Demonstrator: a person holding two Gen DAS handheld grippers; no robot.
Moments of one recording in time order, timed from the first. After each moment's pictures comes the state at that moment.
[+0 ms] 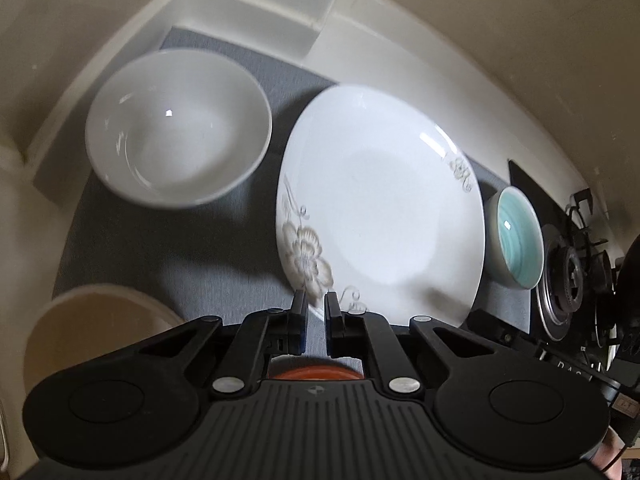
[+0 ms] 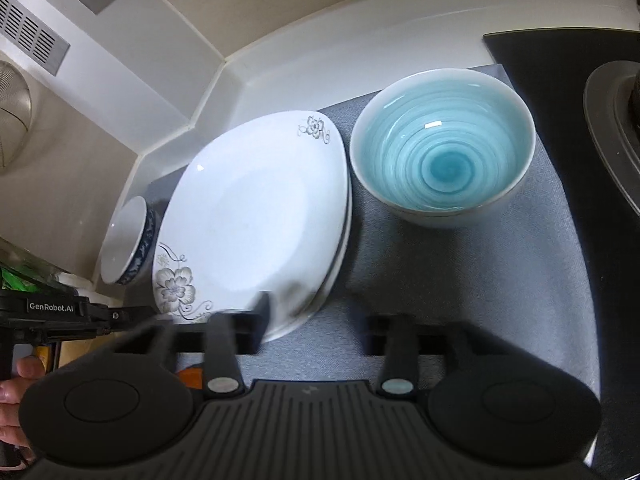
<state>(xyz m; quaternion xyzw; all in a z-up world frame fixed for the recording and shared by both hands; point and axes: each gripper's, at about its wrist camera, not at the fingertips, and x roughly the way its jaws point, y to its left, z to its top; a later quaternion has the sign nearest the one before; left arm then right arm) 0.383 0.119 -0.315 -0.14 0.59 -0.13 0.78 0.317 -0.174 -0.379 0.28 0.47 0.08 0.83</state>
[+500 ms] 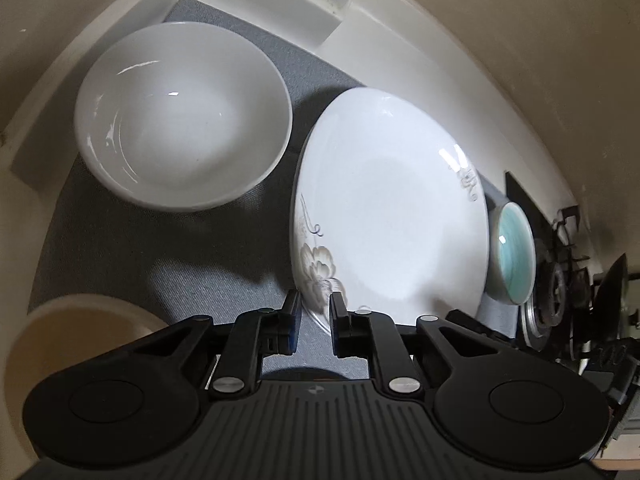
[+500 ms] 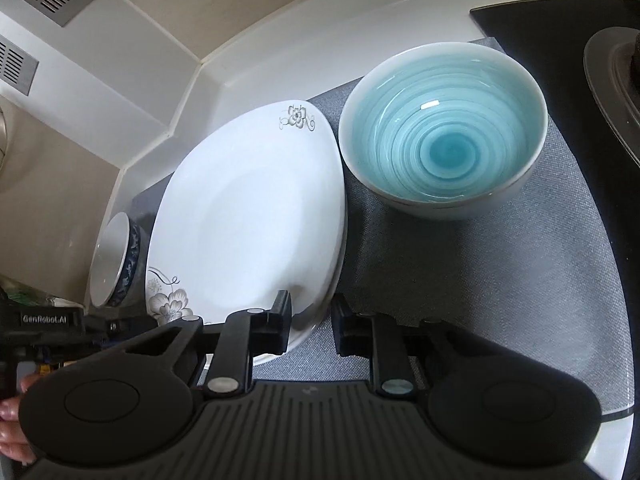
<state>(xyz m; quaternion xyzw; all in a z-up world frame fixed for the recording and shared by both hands) 0.397 0.134 -0.330 -0.19 0.61 -0.15 0.76 0.329 -0.170 -0.396 0.31 0.49 0.06 0.81</state>
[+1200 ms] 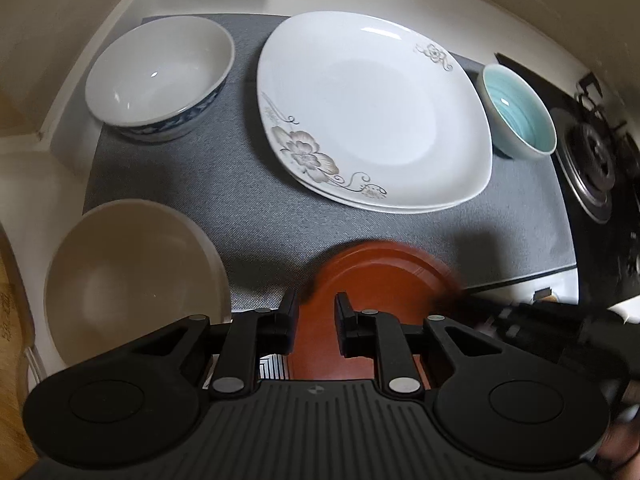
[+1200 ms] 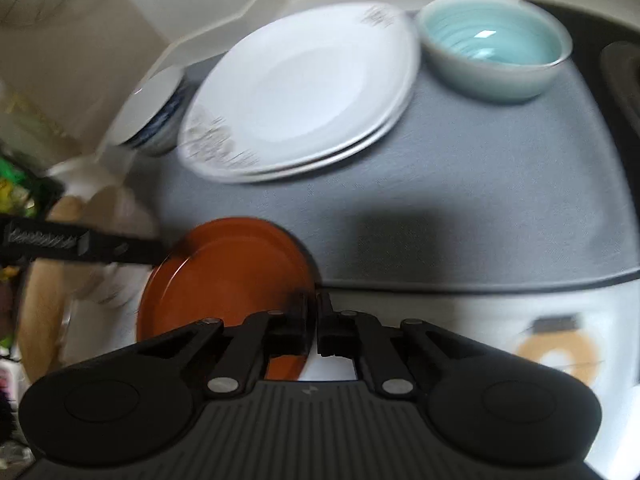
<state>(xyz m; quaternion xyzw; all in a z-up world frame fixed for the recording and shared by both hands) 0.313 0.087 -0.312 0.02 0.60 -0.15 0.78 0.246 -0.111 -0.392 0.16 0.51 0.09 0.84</state>
